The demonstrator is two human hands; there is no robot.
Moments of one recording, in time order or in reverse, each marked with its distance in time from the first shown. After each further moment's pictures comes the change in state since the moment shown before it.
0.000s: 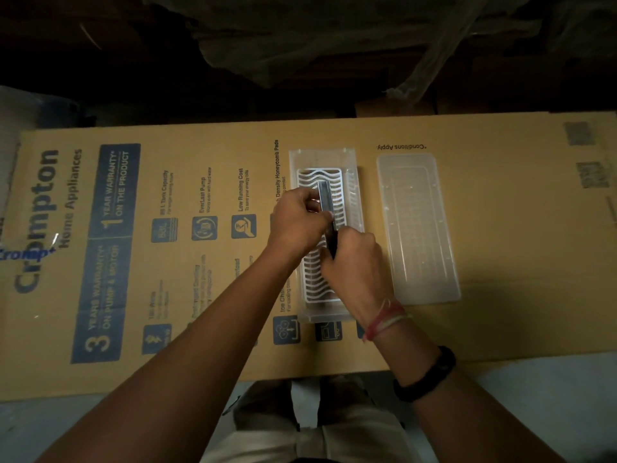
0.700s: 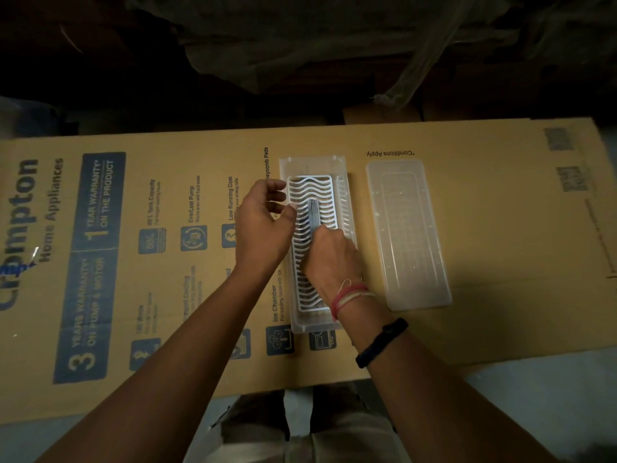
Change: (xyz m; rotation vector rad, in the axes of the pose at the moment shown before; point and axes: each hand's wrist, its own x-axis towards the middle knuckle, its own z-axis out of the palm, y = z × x) left_hand 0.000 -0.008 -0.026 -0.001 0.240 0.282; right_hand 0.030 -0.011 0.025 -0.158 -0.044 0.039
